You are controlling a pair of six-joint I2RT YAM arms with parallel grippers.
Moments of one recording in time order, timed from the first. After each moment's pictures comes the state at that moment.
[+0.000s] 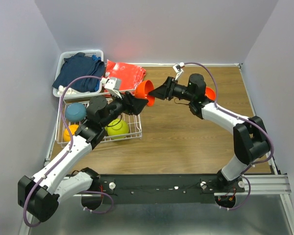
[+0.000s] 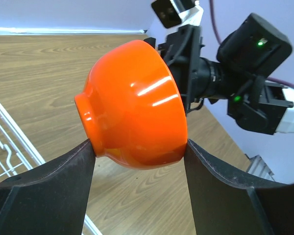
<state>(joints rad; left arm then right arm) -0.52 0.97 0.82 0.15 0.22 -0.51 0.47 1.64 1.08 0.51 -0.70 0.77</state>
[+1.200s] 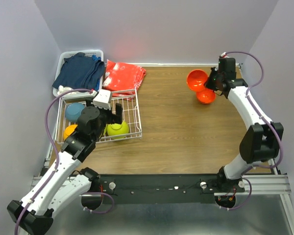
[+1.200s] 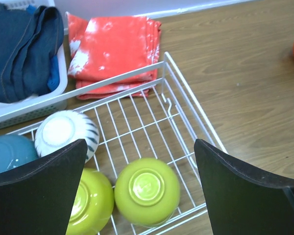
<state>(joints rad) -0.52 0.73 0.78 -0.24 -0.25 -0.07 0.15 1.58 1.38 -0.43 0.01 0.34</state>
